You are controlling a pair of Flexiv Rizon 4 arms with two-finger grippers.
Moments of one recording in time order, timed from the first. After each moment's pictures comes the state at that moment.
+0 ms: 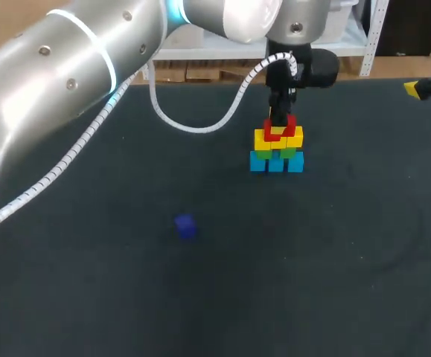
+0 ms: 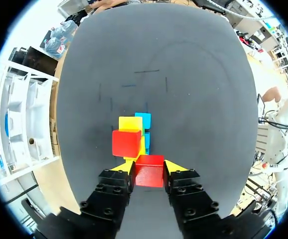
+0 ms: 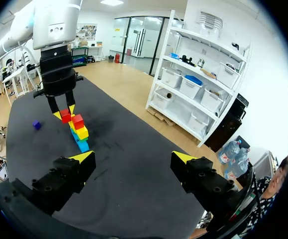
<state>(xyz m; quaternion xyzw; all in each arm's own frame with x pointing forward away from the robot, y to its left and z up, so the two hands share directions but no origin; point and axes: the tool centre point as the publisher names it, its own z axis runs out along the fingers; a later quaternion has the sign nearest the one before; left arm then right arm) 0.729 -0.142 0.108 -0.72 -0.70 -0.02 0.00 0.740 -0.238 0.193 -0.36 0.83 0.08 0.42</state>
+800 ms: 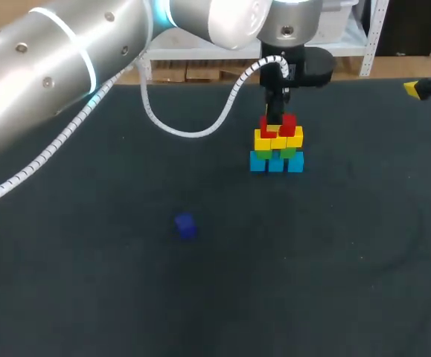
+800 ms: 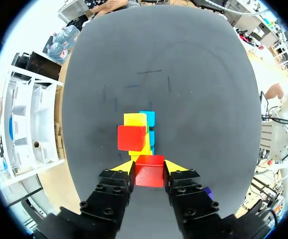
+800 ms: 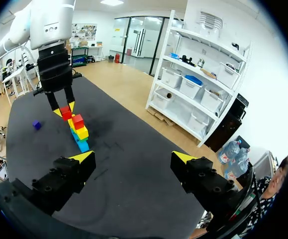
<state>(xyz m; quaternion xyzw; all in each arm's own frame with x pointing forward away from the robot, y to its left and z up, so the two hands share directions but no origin) 0.736 -0.134 0.112 -0.73 -0.69 -0.03 -0.02 0.740 -0.238 0.193 -0.36 0.83 0.08 0.42</state>
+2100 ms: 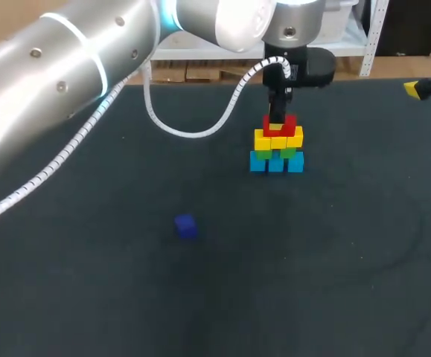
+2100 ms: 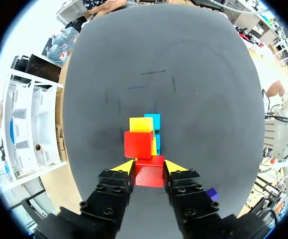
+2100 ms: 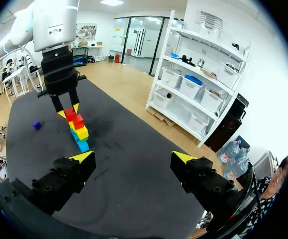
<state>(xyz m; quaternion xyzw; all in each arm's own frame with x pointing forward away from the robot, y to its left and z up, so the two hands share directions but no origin) 0.746 -0.141 0.105 -0.73 -0.68 -0.03 -0.03 0.740 -0.238 0.193 -0.36 0.83 0.08 0.42</state>
